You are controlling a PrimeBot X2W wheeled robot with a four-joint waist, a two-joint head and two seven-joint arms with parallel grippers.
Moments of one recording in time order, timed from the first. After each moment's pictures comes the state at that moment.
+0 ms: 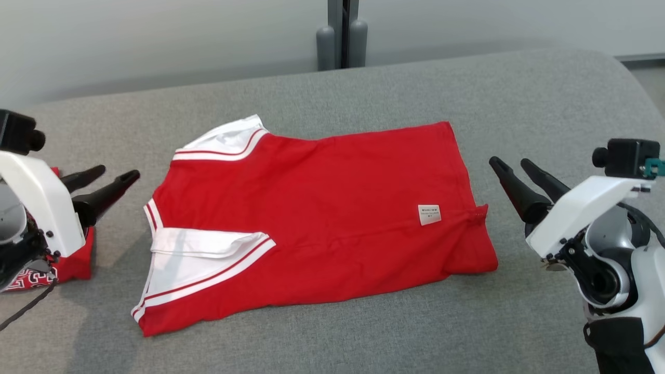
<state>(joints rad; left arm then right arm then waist) -0.81 0.87 -0.94 0.31 -1.38 -0.11 0.37 -0.40 -0.10 0.01 0.17 0.61 0.13 0.49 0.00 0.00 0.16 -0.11</state>
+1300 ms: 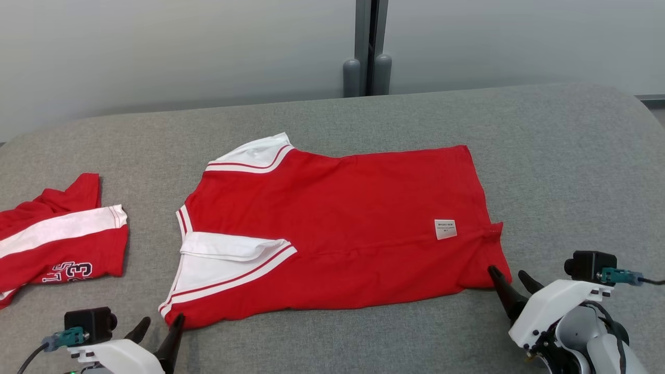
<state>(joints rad) -0.17 0.66 -0.80 0.22 -1.19 0.26 -0.13 -0.22 -0.09 0.07 0.49 0.54 0.13 0.22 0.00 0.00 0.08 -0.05</state>
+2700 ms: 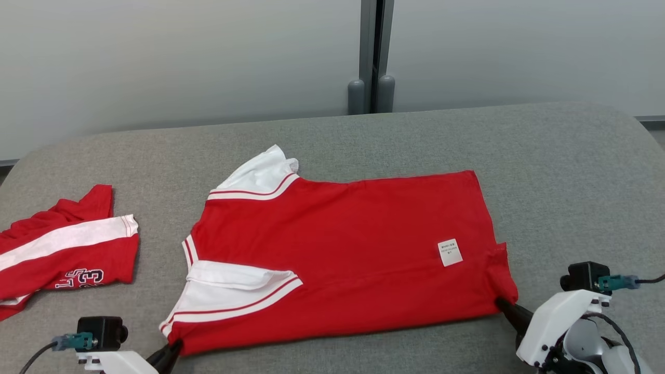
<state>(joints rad) -0.20 0.68 -0.86 0.25 -1.23 0.15 0.02 -0.20 -0.14 0.12 0.48 0.68 0.13 0.41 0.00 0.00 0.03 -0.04</state>
